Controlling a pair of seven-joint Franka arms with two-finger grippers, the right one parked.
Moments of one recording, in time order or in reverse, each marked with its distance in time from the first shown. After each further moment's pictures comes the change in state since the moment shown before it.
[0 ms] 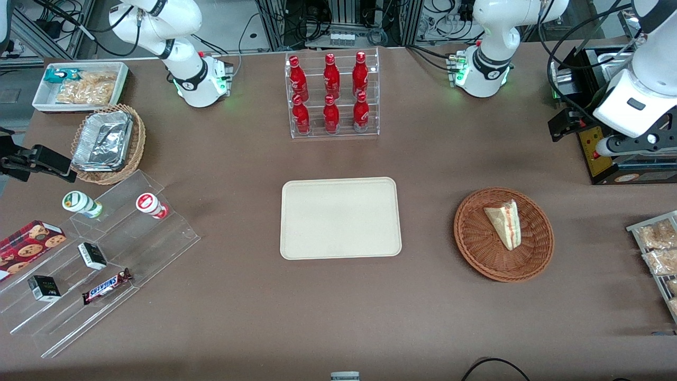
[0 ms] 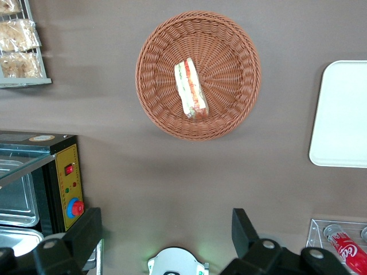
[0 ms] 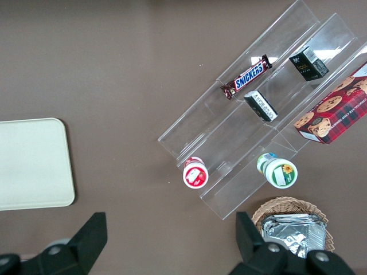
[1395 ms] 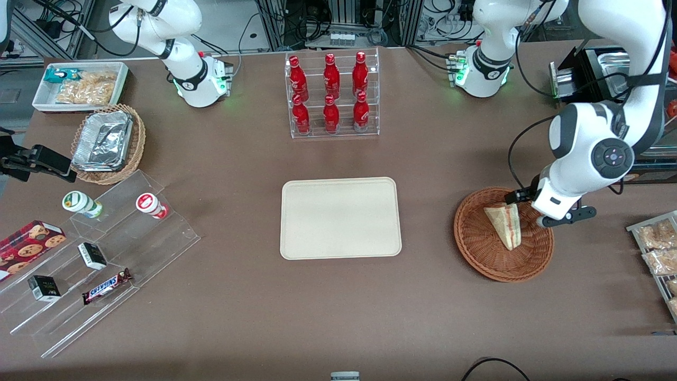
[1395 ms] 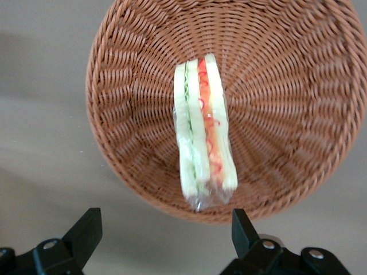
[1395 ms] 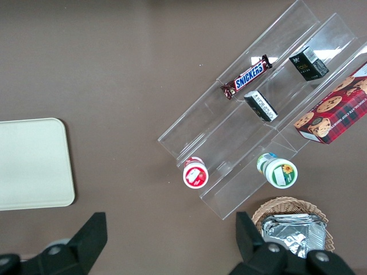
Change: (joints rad) arm 0.004 0.220 0.082 -0.534 0.000 0.733 -0.188
